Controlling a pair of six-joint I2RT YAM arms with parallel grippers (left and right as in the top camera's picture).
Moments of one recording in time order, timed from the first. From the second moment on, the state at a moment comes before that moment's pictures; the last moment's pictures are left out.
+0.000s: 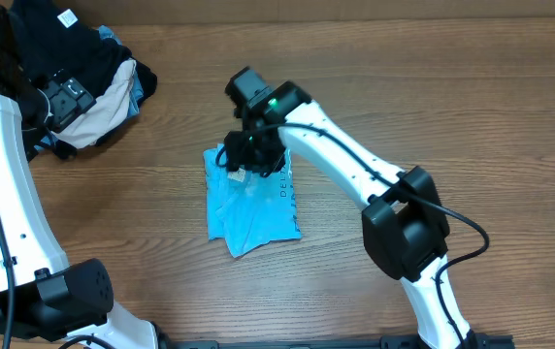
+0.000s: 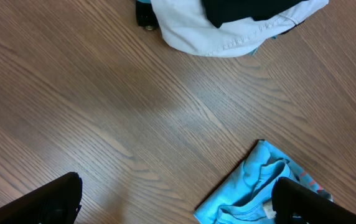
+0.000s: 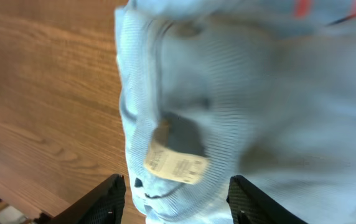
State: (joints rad) left arm 0.29 1.80 2.16 -1.63 -0.05 -0.52; right arm 0.70 2.26 2.00 -1.08 -0.34 0.57
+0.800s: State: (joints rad) left arm 0.29 1.80 2.16 -1.64 -0.05 -0.52; right arm 0.86 2.29 1.88 -0.97 -0.67 0.60
